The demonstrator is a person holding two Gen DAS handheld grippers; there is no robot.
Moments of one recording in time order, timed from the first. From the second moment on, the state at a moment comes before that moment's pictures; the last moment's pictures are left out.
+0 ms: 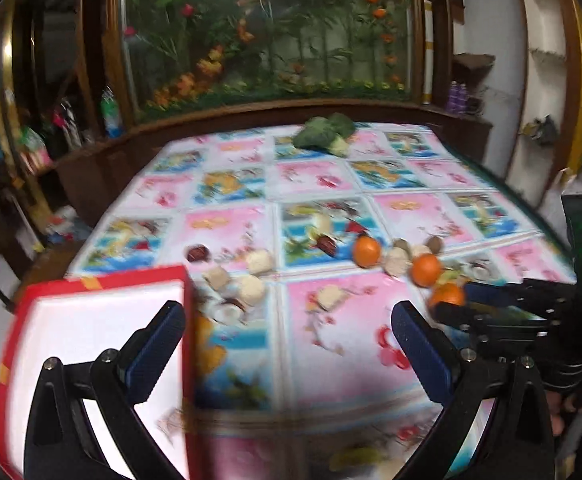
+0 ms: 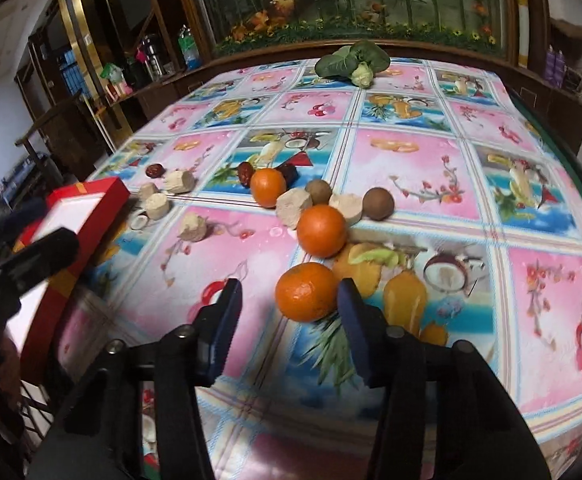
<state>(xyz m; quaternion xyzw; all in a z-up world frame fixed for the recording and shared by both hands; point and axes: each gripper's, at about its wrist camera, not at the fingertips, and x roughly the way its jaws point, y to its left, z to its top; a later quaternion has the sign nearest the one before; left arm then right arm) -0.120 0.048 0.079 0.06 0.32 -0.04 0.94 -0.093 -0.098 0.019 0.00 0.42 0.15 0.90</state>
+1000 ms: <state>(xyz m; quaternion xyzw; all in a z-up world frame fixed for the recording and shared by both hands) -0.027 -0.074 0.014 0.01 0.46 -0.17 0.87 -0.073 -0.237 0.029 0.17 0.35 0.16 0.91</state>
